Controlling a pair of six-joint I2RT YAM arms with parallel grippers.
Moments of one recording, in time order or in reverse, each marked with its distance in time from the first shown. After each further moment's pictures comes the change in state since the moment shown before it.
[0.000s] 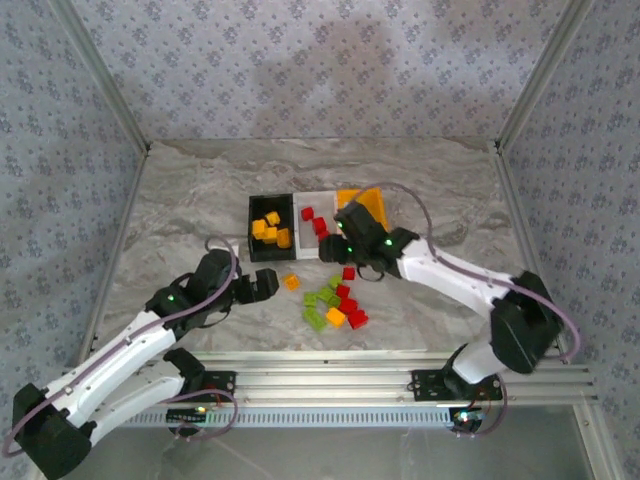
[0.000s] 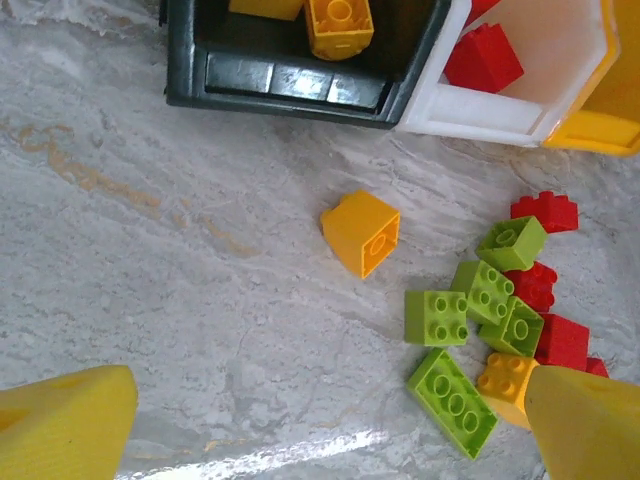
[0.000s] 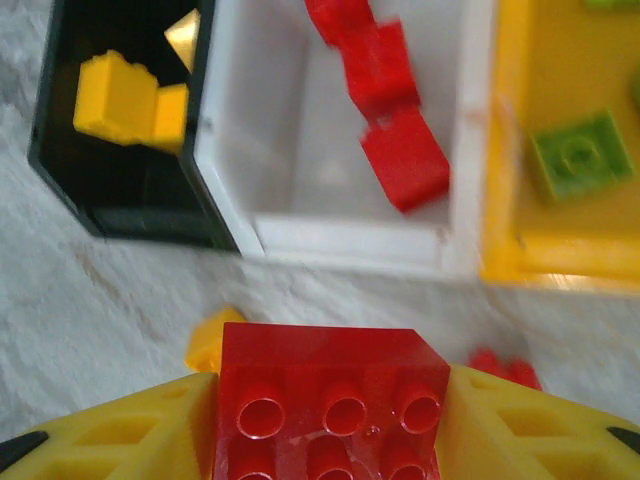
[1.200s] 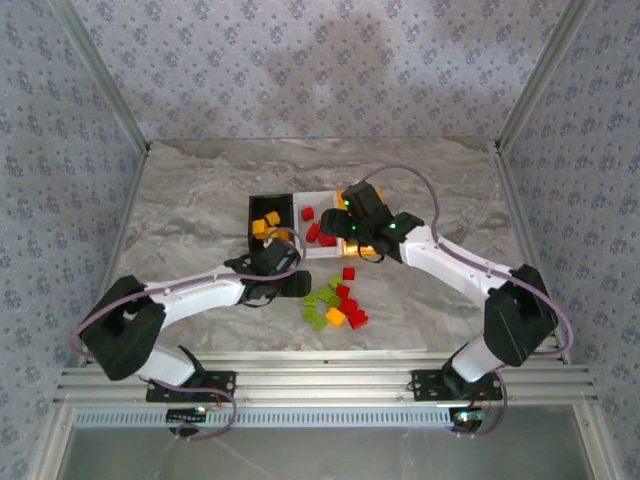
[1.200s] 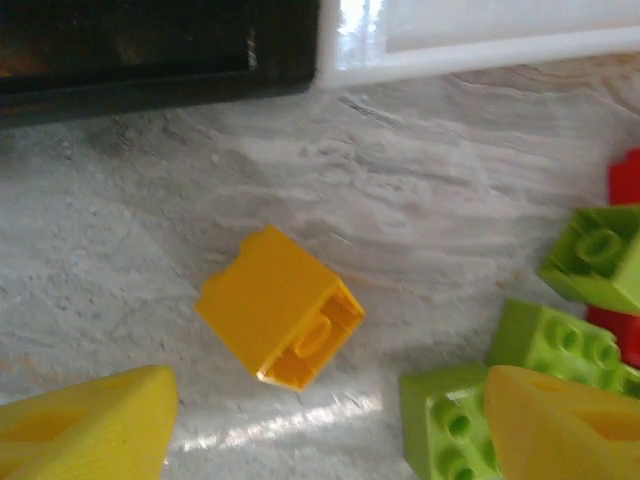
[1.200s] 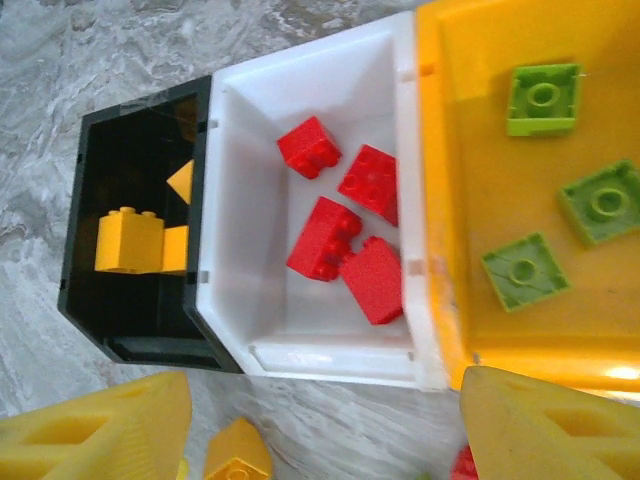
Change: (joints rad) left arm -0.132 0.720 0.185 0.282 -0.058 0.093; right arm -0.080 -0.149 -0.106 0.050 0.044 0.082
